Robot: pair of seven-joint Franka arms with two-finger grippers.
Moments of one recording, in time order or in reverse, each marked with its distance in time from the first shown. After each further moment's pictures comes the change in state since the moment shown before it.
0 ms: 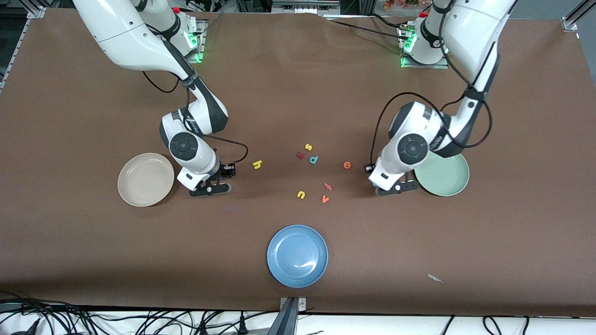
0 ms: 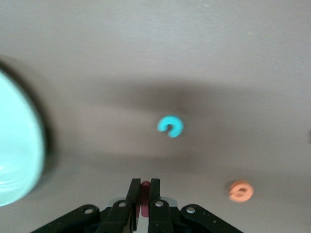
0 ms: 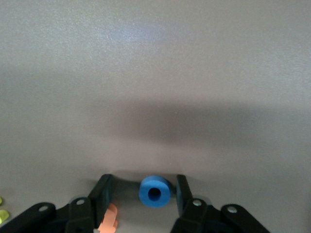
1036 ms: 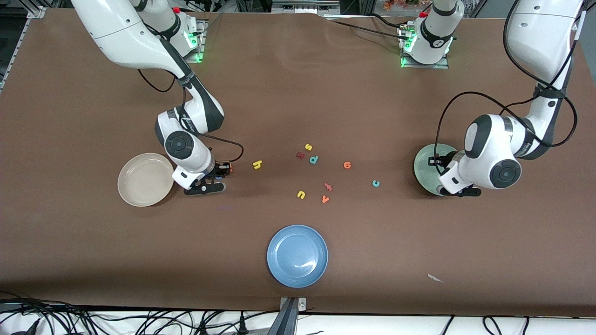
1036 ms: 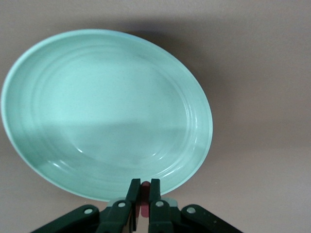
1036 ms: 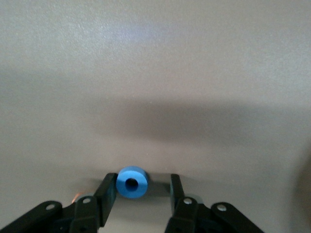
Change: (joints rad) left arm 0.291 0.000 0.002 -0.059 0.004 -0.149 0.460; right arm 0.001 -0.029 -0.023 -0.041 -0.007 0.000 0.000
